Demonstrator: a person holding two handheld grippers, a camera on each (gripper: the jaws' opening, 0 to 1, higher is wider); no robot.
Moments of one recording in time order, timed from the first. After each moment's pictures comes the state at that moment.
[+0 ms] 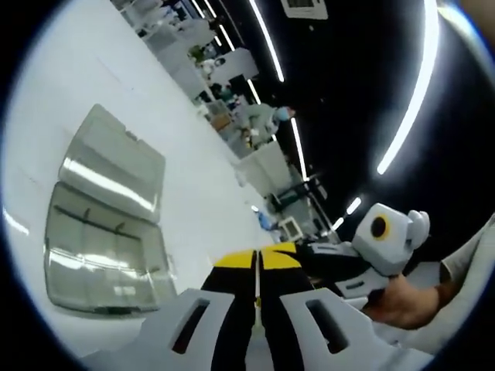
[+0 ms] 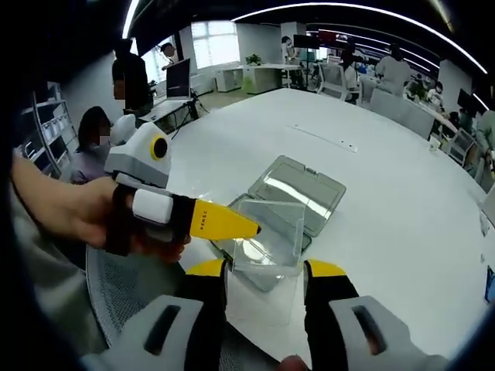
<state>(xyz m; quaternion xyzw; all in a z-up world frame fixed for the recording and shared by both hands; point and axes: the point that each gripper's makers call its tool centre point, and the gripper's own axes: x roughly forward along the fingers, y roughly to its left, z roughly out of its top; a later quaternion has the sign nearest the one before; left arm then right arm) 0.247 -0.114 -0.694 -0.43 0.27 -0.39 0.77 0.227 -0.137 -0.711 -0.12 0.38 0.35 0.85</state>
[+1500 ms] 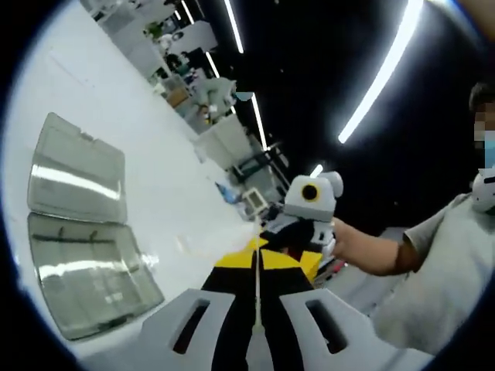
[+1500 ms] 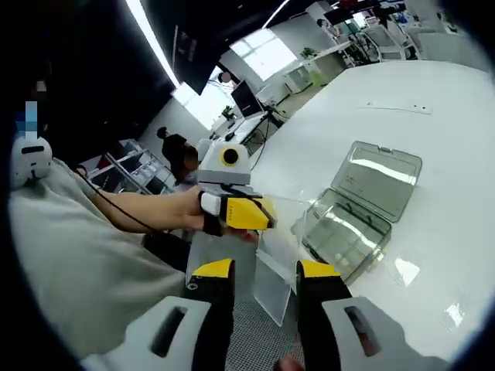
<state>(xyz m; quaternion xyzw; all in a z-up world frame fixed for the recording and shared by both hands) 0.228 -0.115 -0.670 -0.39 0.28 -0.53 0.70 0.192 -0.127 -0.685 0.11 0.43 0.57 0.69</state>
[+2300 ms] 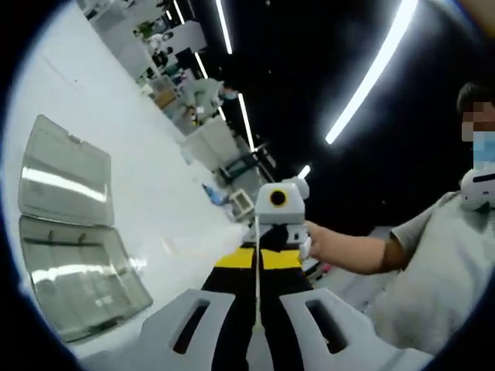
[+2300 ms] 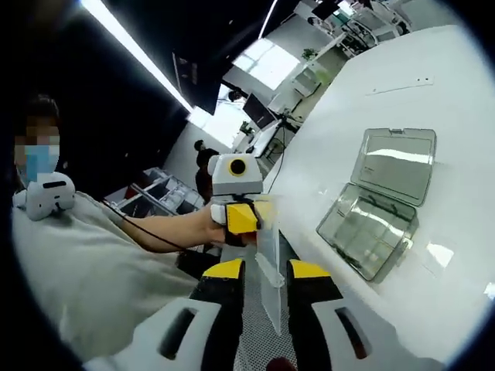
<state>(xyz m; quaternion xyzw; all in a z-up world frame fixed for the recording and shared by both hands) 0.222 -0.114 -0.658 -0.40 0.26 -0.55 0.68 0.186 -0.121 -0.679 0.23 0.44 0.59 0.64</state>
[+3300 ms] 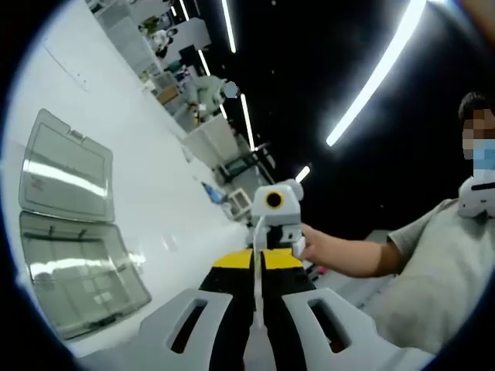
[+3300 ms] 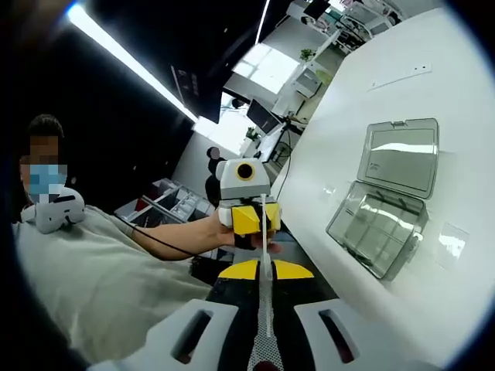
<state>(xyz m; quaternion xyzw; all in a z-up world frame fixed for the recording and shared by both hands) 0.224 -0.112 -0.658 -0.41 0.27 -0.55 0.68 0.186 -0.118 -0.672 0.25 0.44 0.59 0.63</state>
